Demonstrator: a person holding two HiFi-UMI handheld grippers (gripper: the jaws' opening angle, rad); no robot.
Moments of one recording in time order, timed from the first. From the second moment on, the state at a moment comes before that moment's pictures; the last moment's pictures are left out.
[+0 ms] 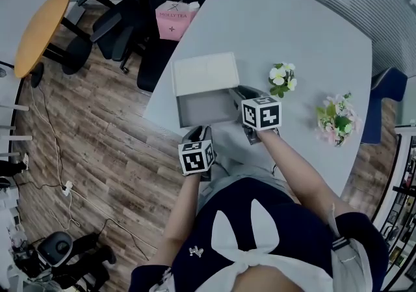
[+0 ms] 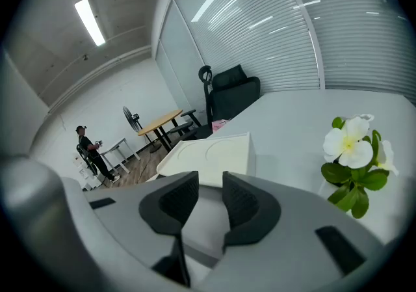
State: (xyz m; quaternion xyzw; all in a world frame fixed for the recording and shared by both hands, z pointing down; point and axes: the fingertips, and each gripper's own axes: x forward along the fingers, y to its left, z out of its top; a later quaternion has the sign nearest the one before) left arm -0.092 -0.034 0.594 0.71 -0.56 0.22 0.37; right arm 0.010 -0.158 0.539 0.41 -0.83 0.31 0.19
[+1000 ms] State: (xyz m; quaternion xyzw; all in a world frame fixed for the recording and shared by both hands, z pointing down) left arm -0.072 -0.051 0.469 0.77 -0.57 0.11 0.26; right arm 0.003 -0.066 0.464 0.37 -0.88 0.24 0.16
